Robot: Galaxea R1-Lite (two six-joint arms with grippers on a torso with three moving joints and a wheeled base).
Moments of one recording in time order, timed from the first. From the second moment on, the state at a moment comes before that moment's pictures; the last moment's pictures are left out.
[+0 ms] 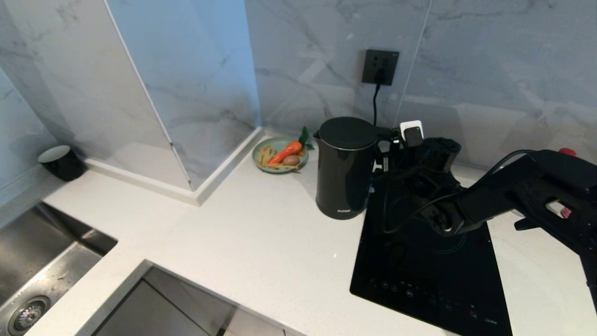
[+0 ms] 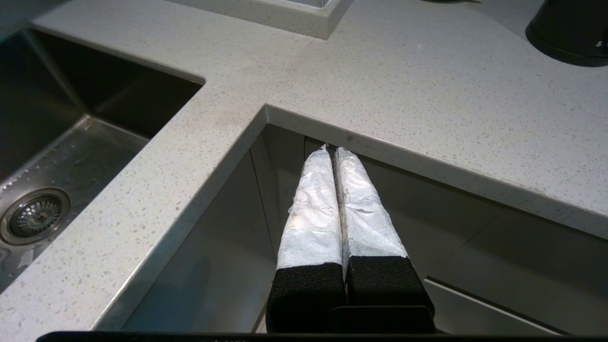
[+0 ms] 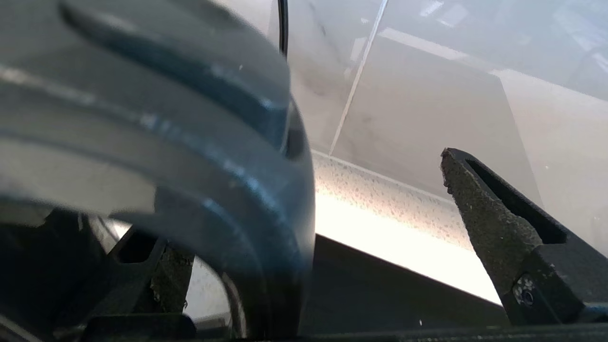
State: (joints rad) left arm 0.00 0.00 -0.02 0.04 0.01 -0.01; right arm 0.27 2.28 -1.28 -1.17 -0.32 -0.30
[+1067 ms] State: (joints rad) left arm 0.00 0.00 -0.02 0.04 0.01 -0.01; right arm 0.28 2.30 -1.29 -1.20 -0.31 -0.31
